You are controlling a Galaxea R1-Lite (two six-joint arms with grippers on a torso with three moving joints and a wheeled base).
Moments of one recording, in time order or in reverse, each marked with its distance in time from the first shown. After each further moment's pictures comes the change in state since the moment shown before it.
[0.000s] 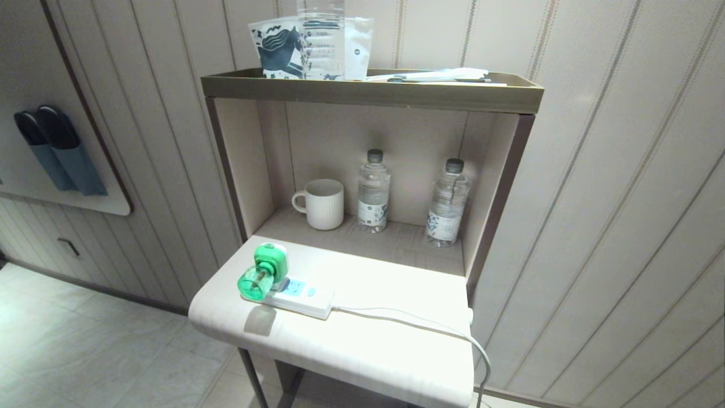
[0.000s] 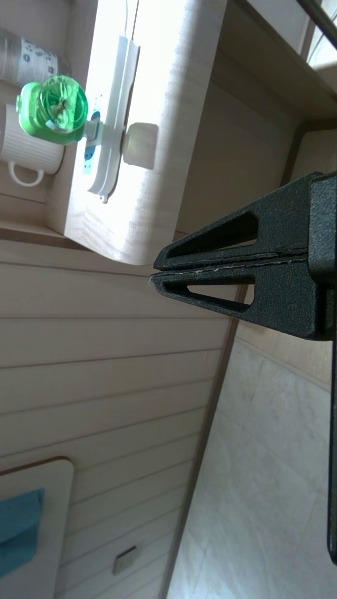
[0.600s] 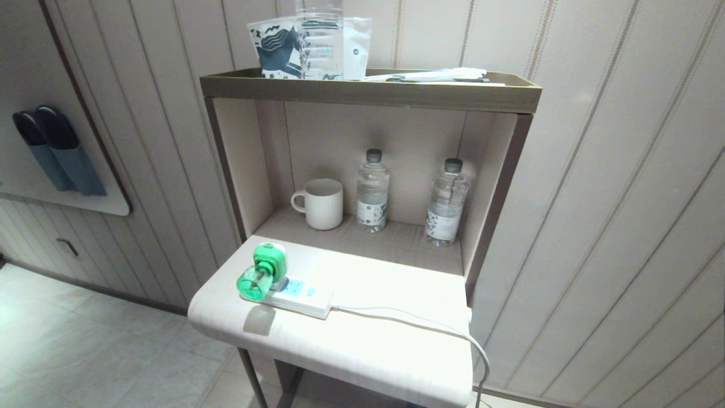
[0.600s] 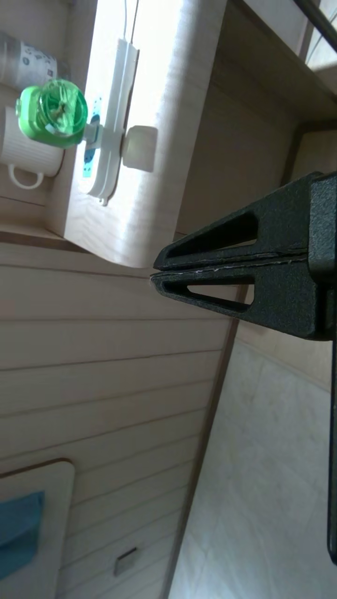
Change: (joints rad) left arm 0.000 0.000 0.000 0.000 0.001 0.000; right arm 0.000 0.000 0.000 0.000 0.000 0.000
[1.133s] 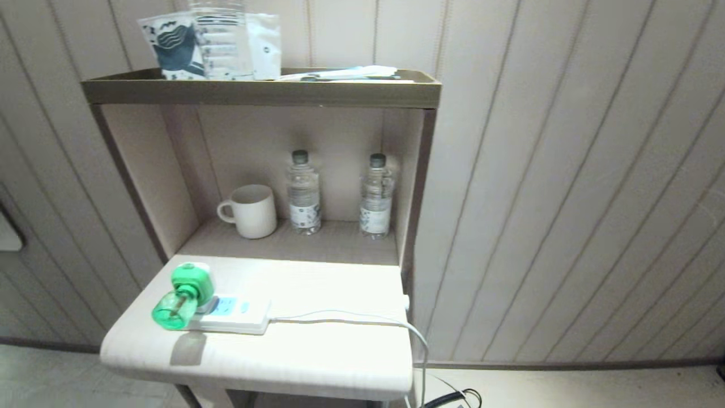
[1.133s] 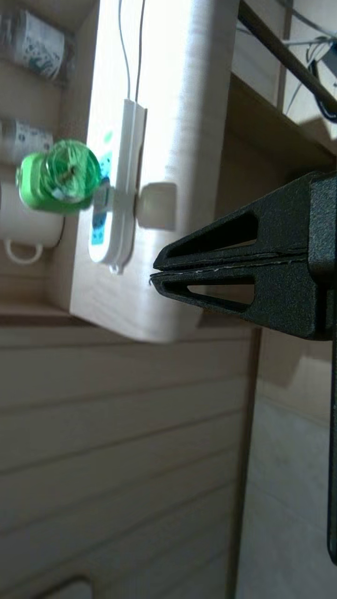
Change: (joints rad) left arm -0.002 0.000 0.000 0.002 0.001 0.000; right arm -0.003 0.000 0.000 0.000 0.000 0.000
